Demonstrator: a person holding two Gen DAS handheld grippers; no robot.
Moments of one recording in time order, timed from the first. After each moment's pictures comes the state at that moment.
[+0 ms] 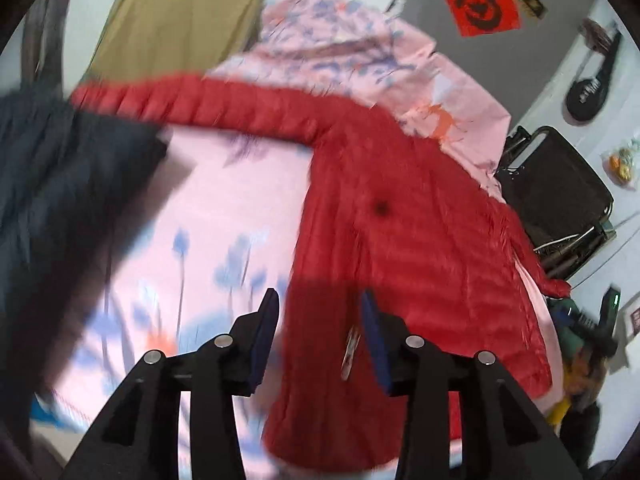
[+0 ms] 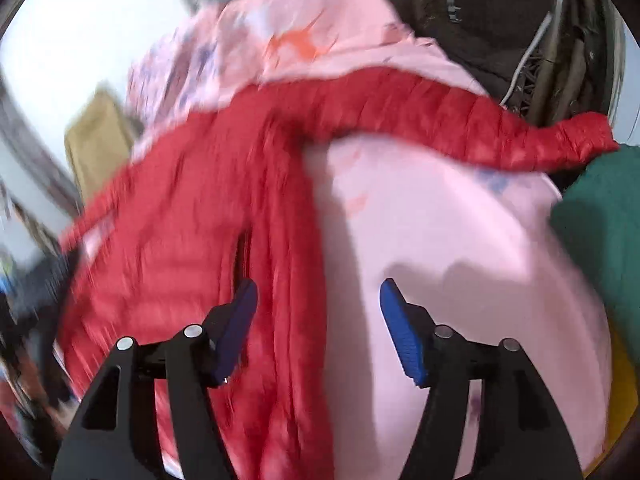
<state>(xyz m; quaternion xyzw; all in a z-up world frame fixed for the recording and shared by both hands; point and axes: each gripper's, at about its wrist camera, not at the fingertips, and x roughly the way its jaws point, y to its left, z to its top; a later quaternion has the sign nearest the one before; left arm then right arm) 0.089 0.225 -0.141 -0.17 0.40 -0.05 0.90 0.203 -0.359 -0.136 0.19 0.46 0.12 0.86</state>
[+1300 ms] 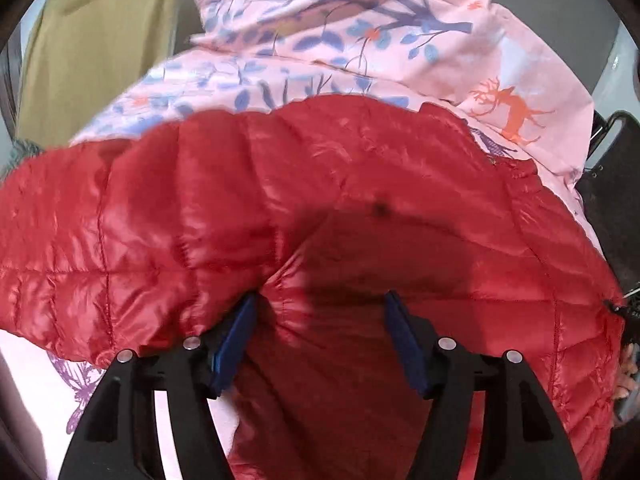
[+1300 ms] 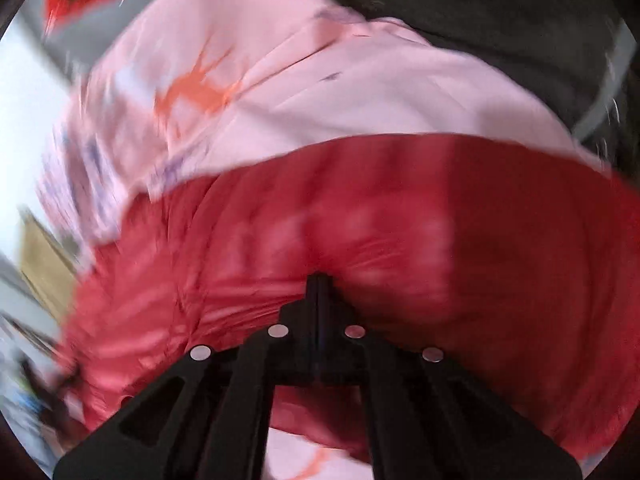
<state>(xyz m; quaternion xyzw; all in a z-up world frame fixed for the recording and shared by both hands) 0.390 0.199 -0.220 -0.12 0.45 0.00 0.89 0.436 -0.407 -0.233 0.33 0.44 0.04 0.83</state>
